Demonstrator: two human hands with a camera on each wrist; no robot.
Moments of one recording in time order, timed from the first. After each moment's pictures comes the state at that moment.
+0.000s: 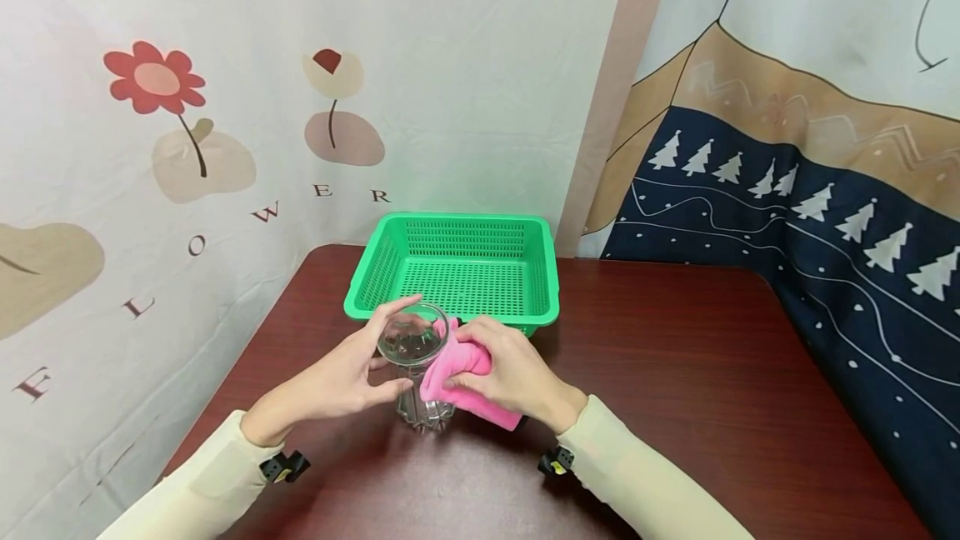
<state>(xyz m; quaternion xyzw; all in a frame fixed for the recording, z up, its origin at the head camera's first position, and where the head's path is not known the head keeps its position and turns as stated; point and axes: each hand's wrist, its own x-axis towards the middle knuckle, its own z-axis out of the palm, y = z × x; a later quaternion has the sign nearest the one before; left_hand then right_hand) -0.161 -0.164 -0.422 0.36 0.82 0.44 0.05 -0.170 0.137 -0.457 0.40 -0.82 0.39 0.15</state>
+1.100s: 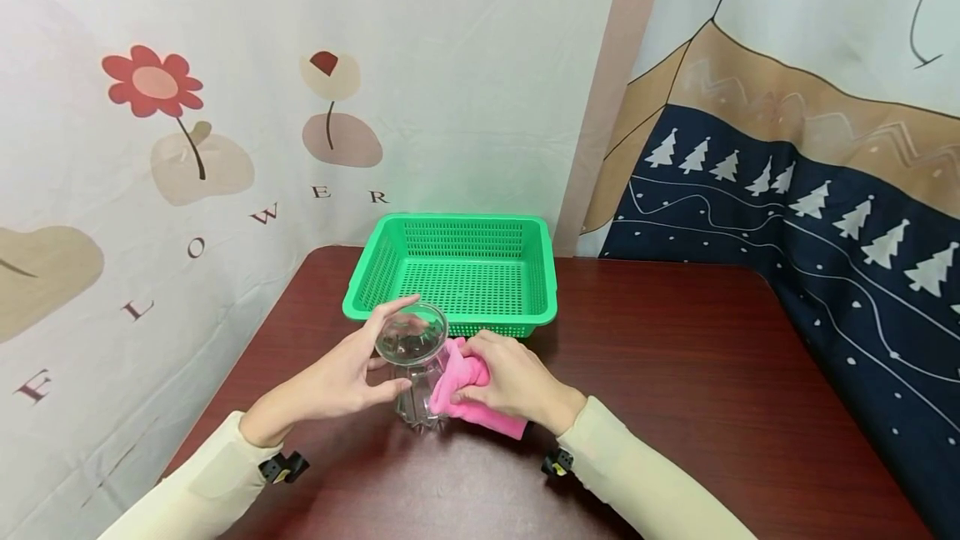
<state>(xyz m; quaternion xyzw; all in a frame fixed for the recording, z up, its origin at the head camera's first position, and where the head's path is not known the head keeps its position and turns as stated) -0.159 -0.163 -0.420 0.35 0.83 0.43 0.05 -0.164 0.141 -0.464 0.36 -0.88 0.31 0.05</state>
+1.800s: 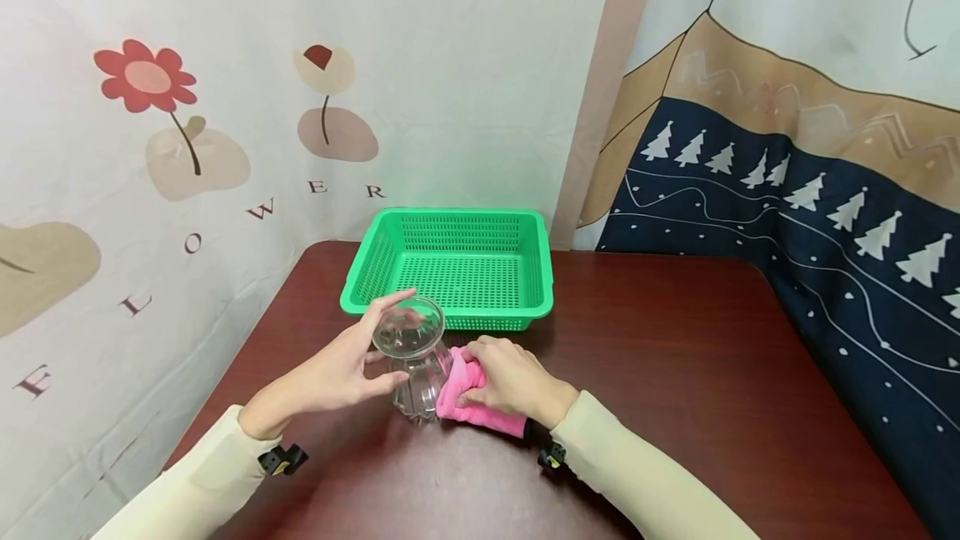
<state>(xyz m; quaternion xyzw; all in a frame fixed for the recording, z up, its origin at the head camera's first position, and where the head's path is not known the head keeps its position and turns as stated) -0.159 -0.163 -0.417 0.35 0.83 0.43 0.06 -0.165 0.141 -0.476 0.33 -0.91 0.24 0.00</state>
